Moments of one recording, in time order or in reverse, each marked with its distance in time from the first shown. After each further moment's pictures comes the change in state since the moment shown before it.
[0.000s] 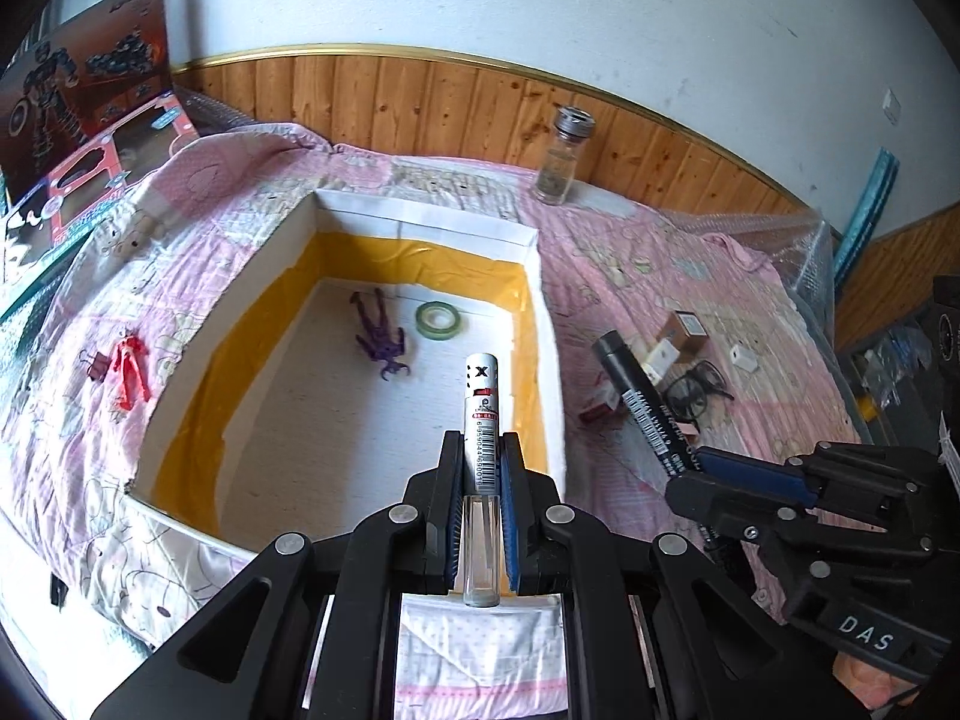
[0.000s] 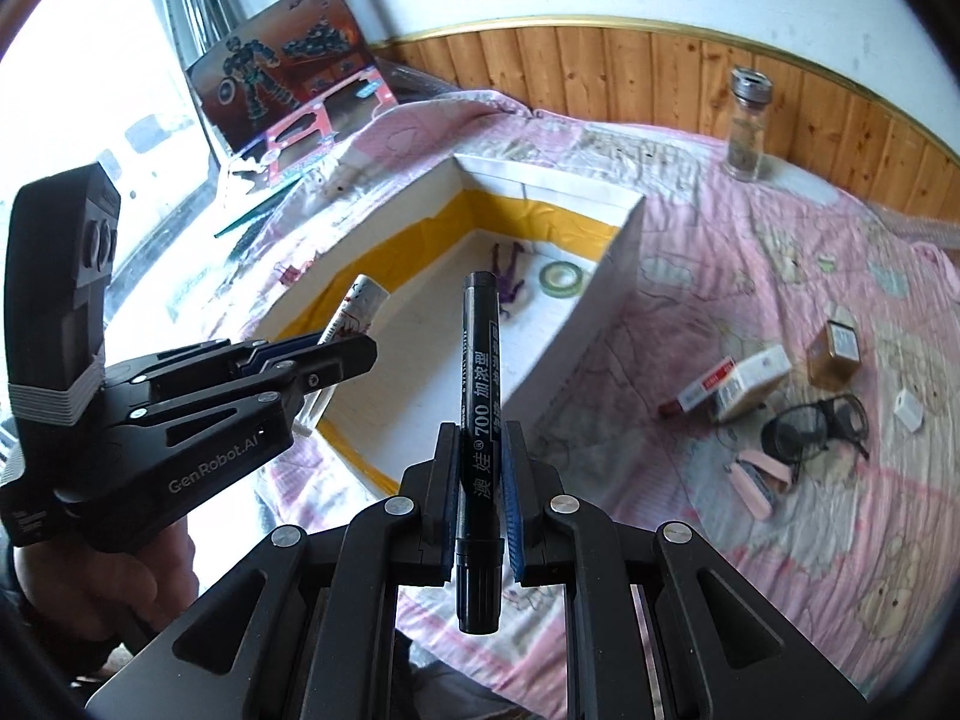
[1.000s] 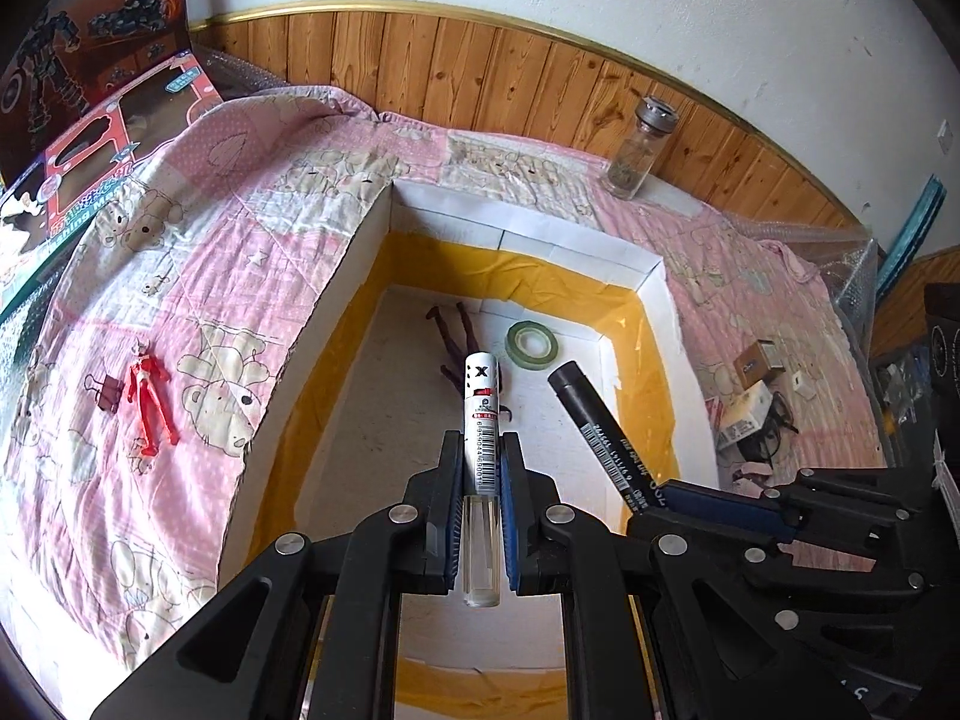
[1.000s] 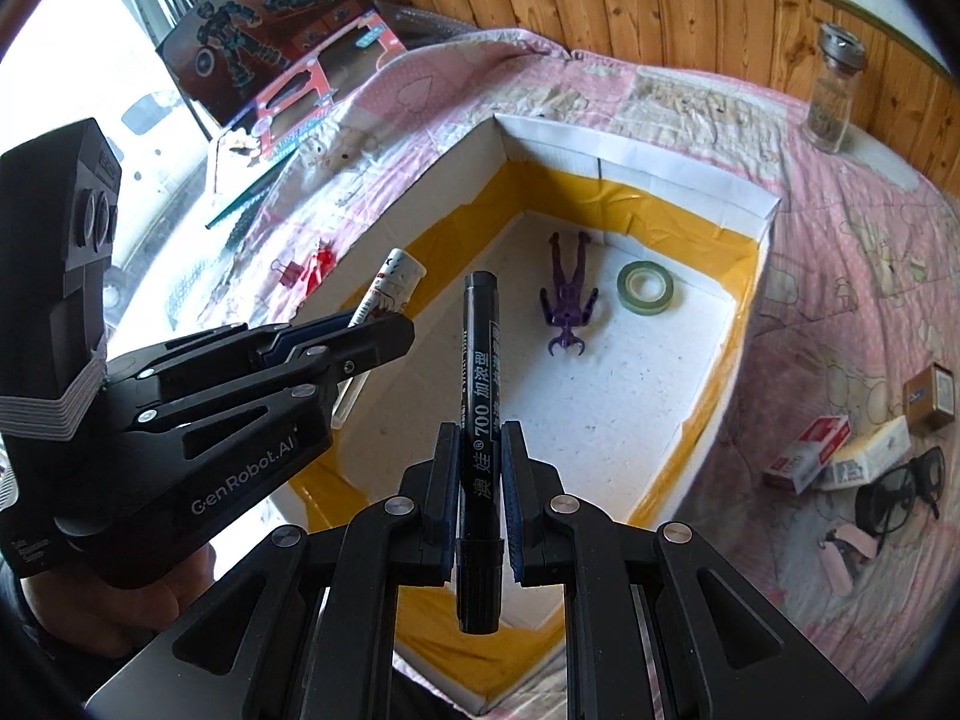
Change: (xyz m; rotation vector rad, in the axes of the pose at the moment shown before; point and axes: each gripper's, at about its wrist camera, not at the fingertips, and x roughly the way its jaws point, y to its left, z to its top) left arm 0.062 0.075 0.056 -0.033 0.112 0.037; right arm 0.113 0.018 0.075 0.041 0.175 0.064
